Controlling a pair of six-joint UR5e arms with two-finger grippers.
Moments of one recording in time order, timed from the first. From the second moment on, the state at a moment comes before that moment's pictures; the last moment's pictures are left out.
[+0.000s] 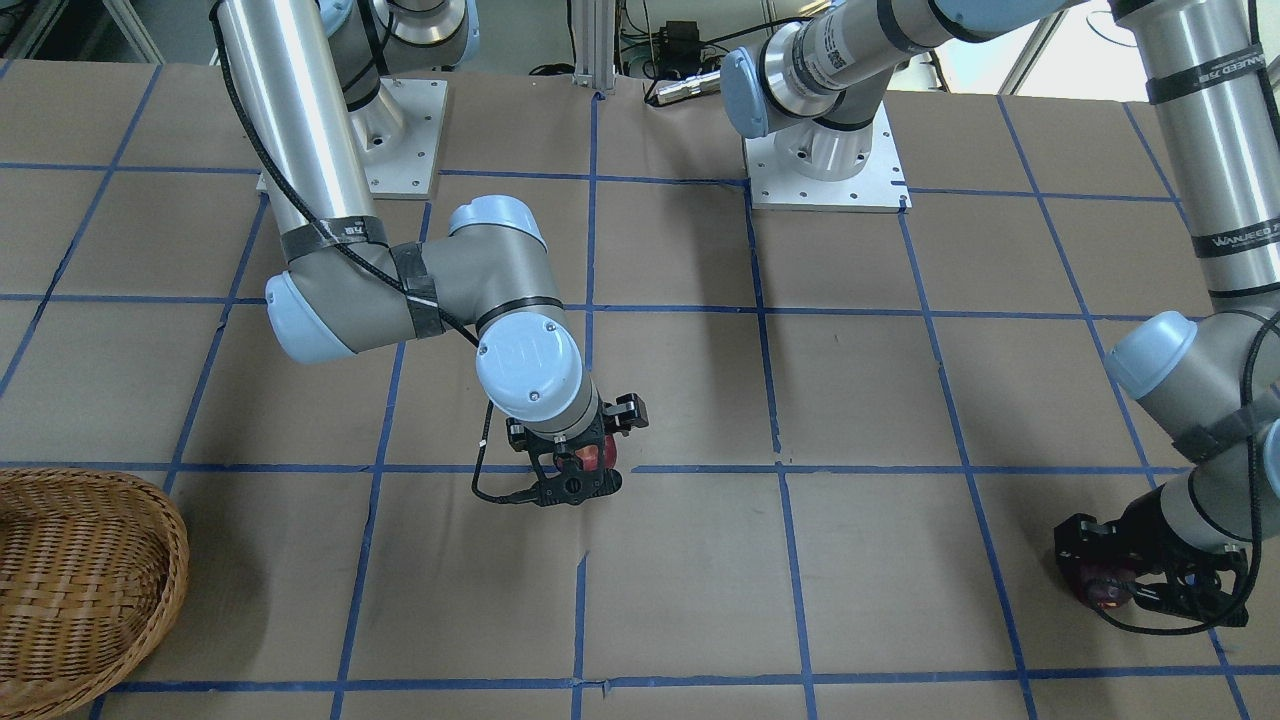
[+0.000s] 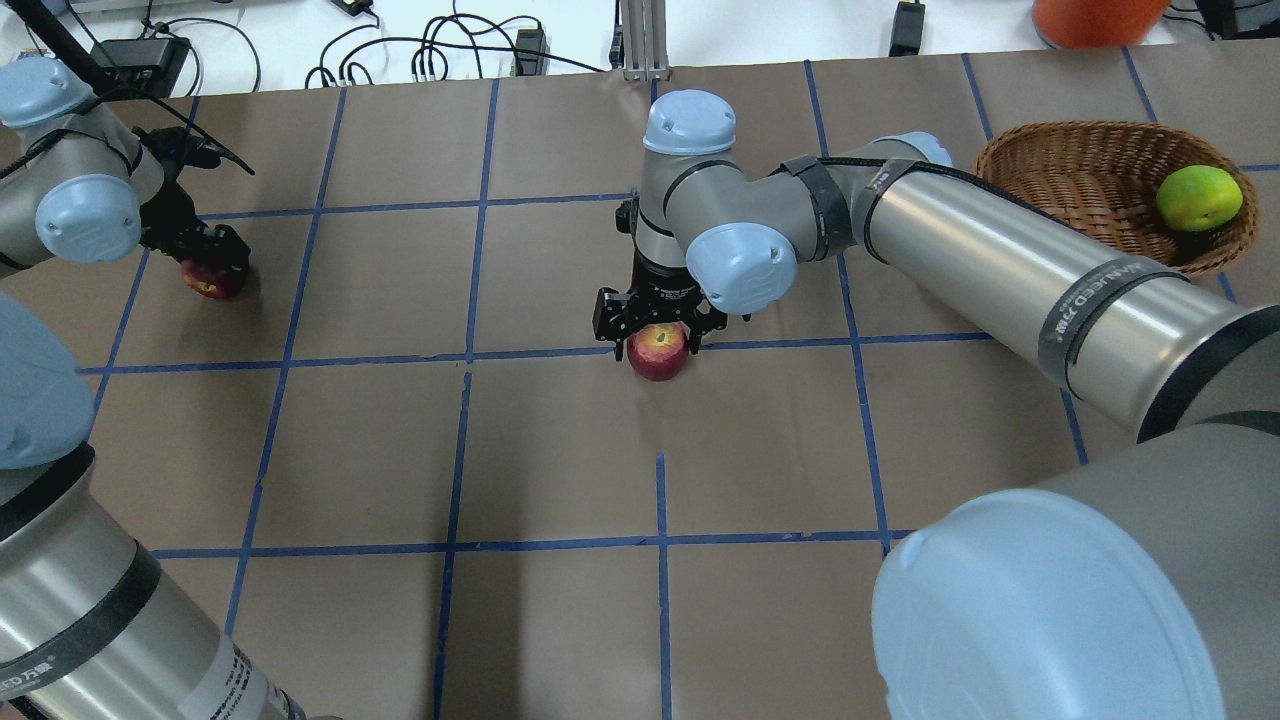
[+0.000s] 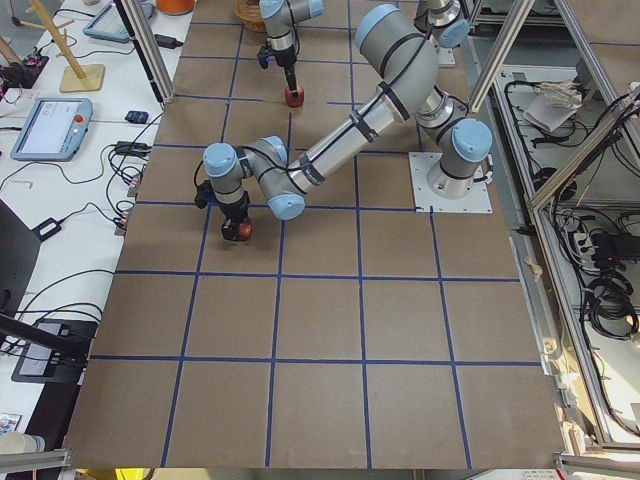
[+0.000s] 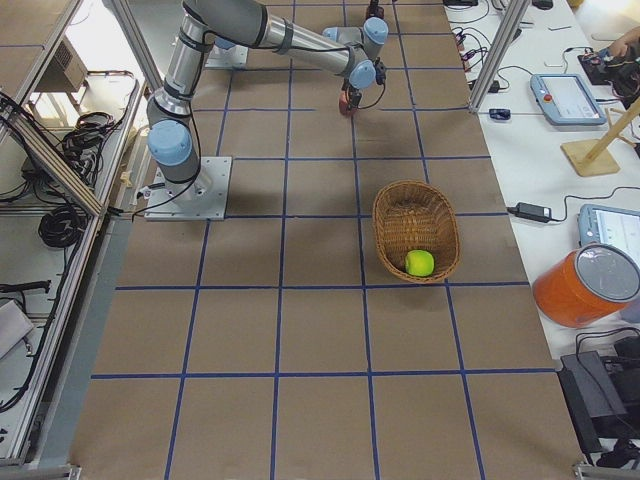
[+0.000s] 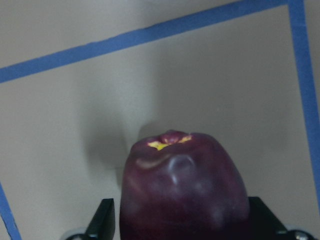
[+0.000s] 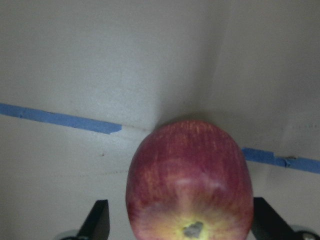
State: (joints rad) left arm -1.11 -2.22 -1.47 -0.99 1.62 0.70; right arm 1.90 -0.99 1.56 -1.96 -1.37 0.15
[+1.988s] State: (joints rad) left arm -1.94 -2.05 -1.74 -0.86 1.51 -0.65; right arm 1.19 -1.04 1.46 -2.04 -1.67 -0.38
